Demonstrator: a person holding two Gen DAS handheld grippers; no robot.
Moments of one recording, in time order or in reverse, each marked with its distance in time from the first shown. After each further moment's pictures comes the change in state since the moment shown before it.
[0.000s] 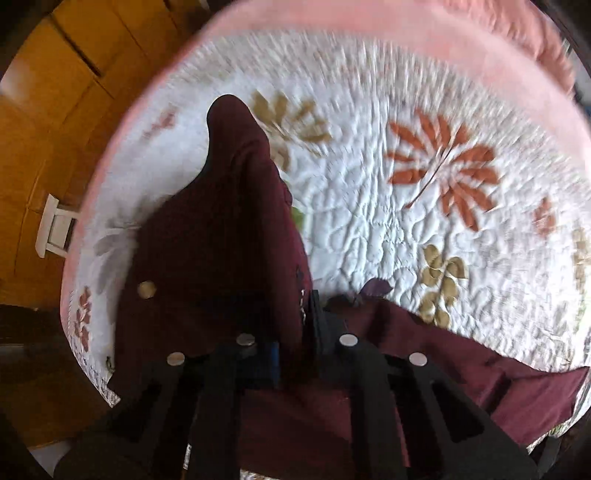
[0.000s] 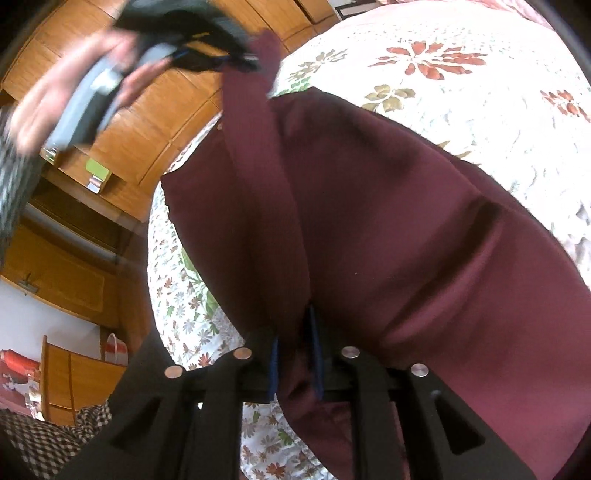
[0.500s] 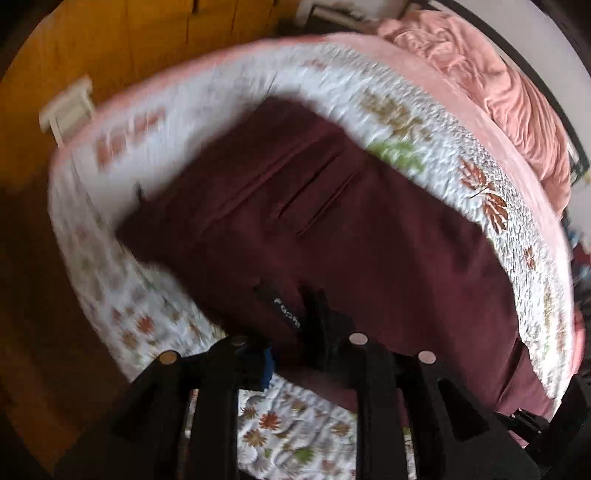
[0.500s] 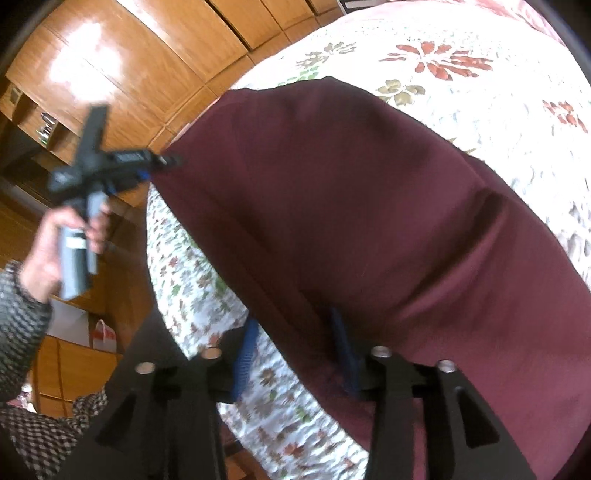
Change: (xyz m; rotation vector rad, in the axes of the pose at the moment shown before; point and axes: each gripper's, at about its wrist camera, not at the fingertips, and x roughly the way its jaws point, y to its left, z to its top) left arm 0.039 0.124 -0.171 -0.425 -0.139 -0.215; right arm -0.002 0.022 -0.011 -0.021 0.054 -0.042
